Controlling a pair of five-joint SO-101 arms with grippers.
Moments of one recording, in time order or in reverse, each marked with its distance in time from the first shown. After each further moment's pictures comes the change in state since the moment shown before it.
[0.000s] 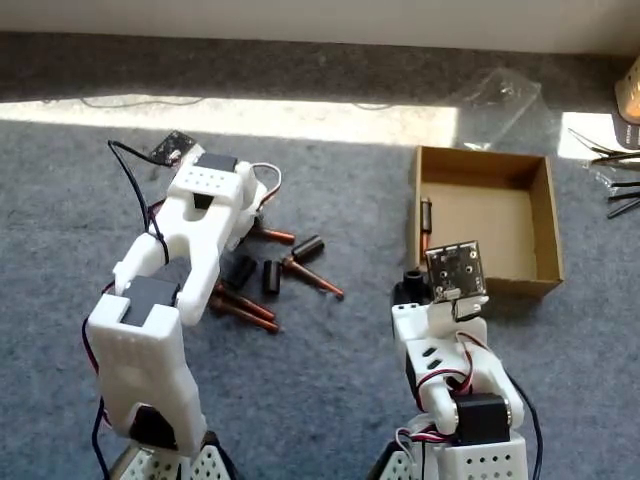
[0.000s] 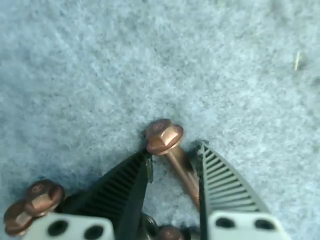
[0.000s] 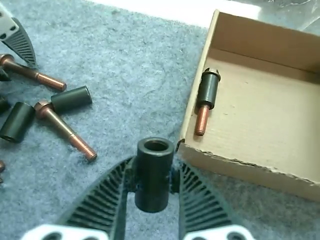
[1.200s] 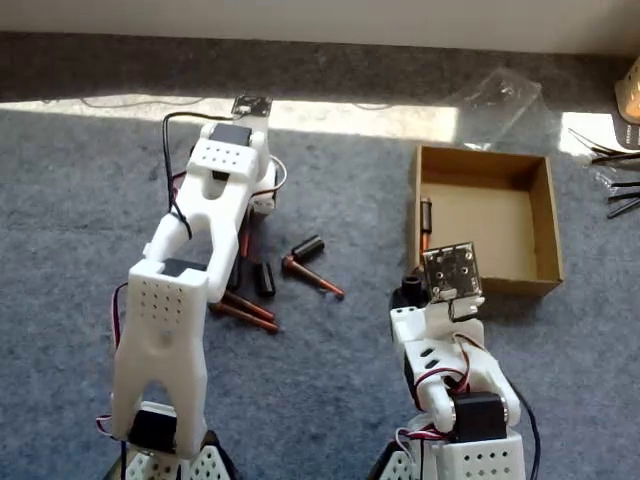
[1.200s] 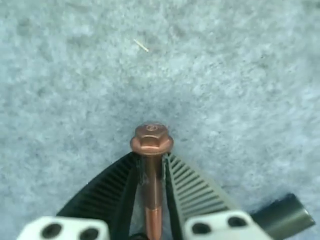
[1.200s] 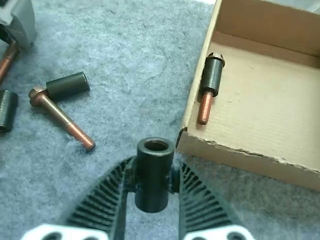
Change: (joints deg) left arm -1.1 25.9 -36.9 16.4 -56.4; right arm 0.0 0.0 2.4 0.0 0.0
